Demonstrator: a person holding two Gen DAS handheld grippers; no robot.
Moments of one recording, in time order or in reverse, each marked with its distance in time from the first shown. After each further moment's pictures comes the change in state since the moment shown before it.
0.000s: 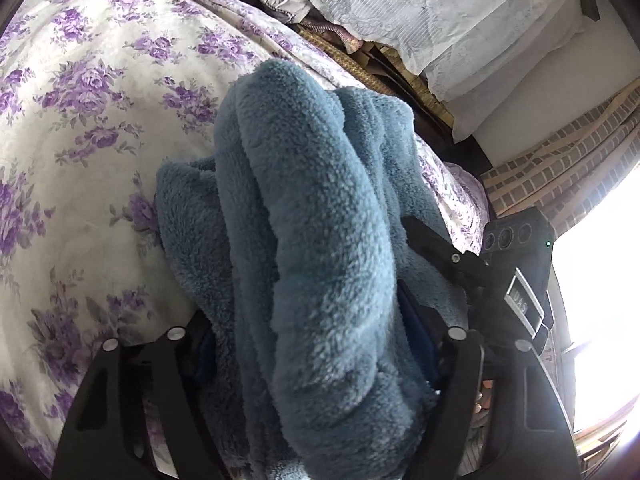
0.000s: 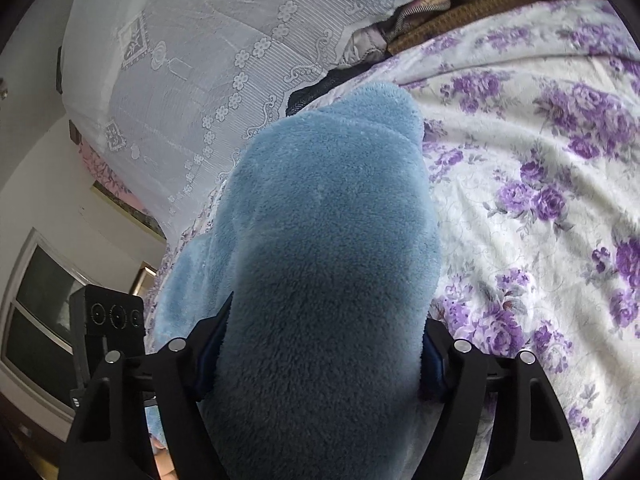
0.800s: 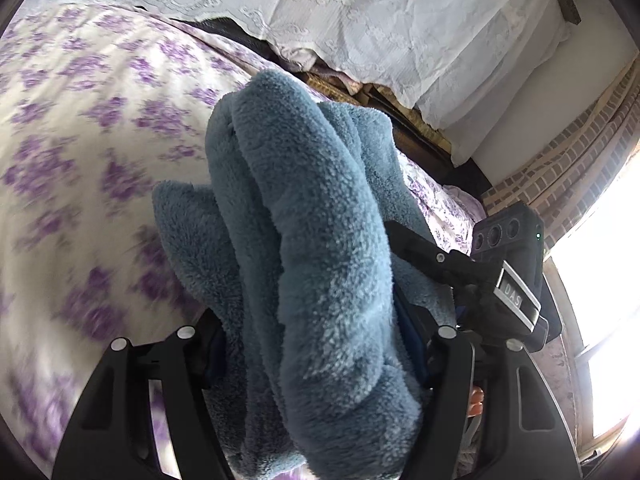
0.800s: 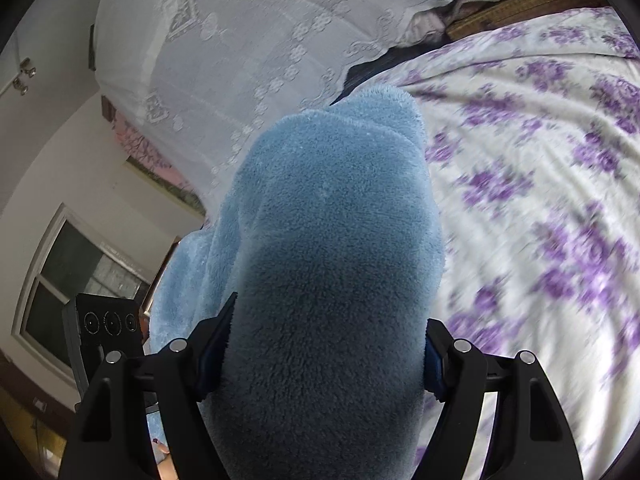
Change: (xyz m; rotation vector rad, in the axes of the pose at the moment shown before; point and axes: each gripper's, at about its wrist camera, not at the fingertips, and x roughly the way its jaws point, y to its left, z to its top) left arm -0.108 -0.013 -0.064 0.016 -0.155 0.082; right arm -0.009 0.067 -0.035 -0.042 0.078 0.125
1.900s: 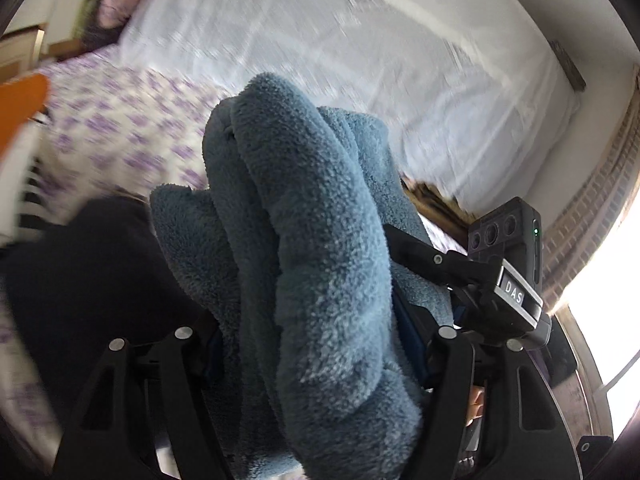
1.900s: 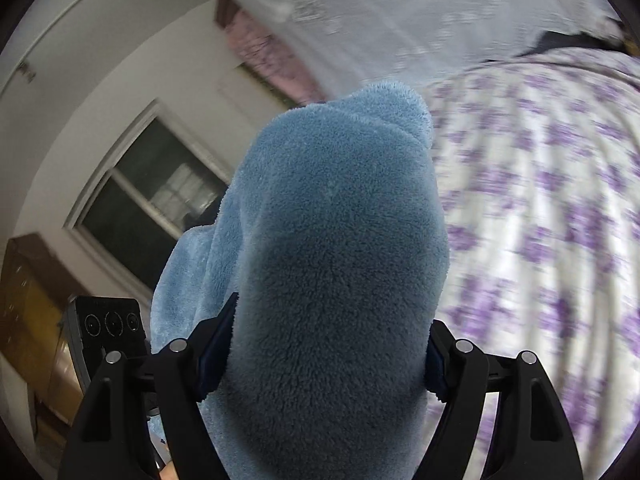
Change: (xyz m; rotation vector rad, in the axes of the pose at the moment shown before) left arm -0.314 0.024 -0.146 -0.114 -0.362 0.251; right arm 0.038 0.252 -0.122 -0.264 0.212 0.297
